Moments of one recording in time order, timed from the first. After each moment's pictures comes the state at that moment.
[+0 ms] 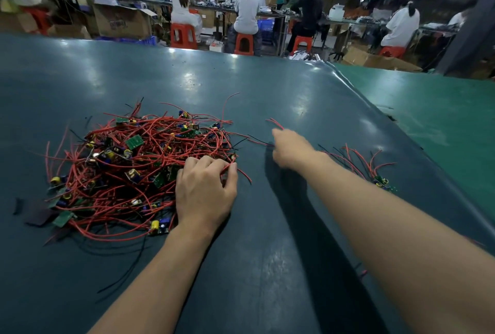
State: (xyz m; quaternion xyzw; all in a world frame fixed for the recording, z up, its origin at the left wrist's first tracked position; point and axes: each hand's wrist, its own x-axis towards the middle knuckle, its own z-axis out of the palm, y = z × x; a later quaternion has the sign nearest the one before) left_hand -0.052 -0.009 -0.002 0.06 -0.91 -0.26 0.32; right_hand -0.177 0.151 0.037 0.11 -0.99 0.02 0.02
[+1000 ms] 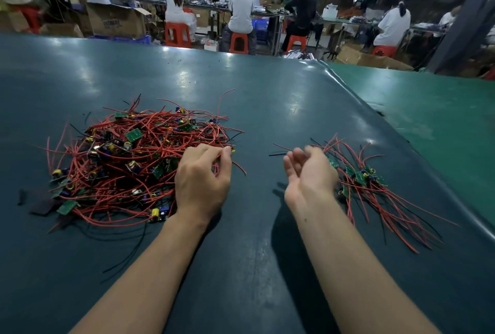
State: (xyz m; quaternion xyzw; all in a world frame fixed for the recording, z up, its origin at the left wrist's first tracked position) left_hand -0.046 -0.011 0.000 -0.03 -0.84 -0.35 0.41; right_hand -0.062 0.139 0.051 -0.28 -0.36 0.88 0.14
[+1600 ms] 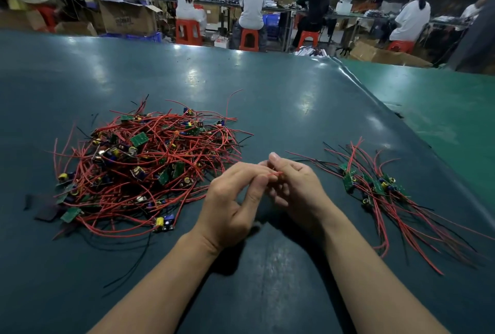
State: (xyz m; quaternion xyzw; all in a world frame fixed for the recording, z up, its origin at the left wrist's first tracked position) left_hand -0.034 0.007 0.000 -0.28 -0.74 -0.51 0.35; right_hand -0.074 0.145 0.016 0.04 -0.59 0.79 -0.14
